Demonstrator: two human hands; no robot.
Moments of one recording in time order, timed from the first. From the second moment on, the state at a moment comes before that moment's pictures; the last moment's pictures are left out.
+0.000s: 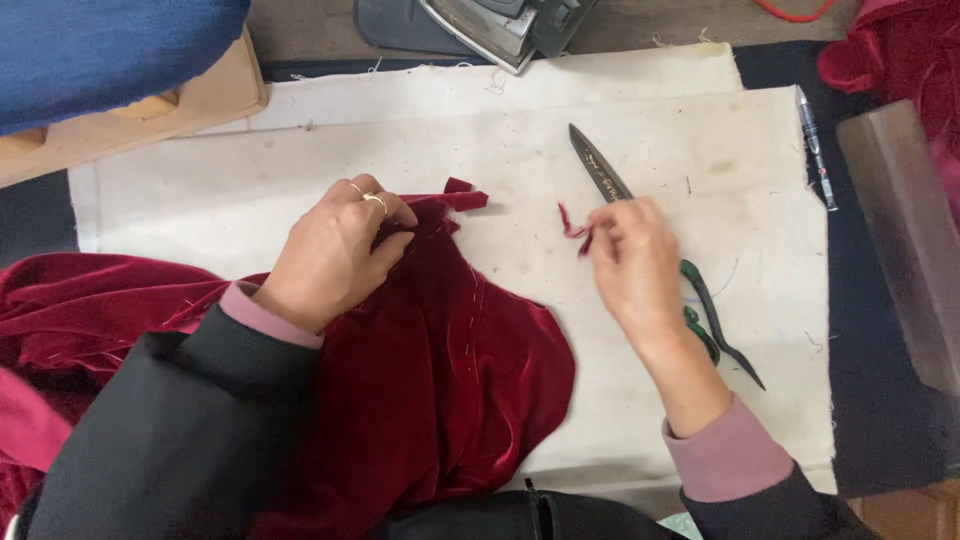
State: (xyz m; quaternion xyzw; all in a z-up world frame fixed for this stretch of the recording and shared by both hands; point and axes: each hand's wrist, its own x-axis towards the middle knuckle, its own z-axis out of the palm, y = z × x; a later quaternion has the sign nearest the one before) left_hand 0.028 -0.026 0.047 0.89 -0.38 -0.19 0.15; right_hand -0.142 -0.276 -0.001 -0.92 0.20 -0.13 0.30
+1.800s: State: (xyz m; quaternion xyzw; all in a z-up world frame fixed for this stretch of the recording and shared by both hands) left_hand 0.056 -0.031 -0.005 0.90 -0.31 -0.26 0.16; right_hand -0.147 -0.216 0.045 -0.89 0.05 -0.09 0.44
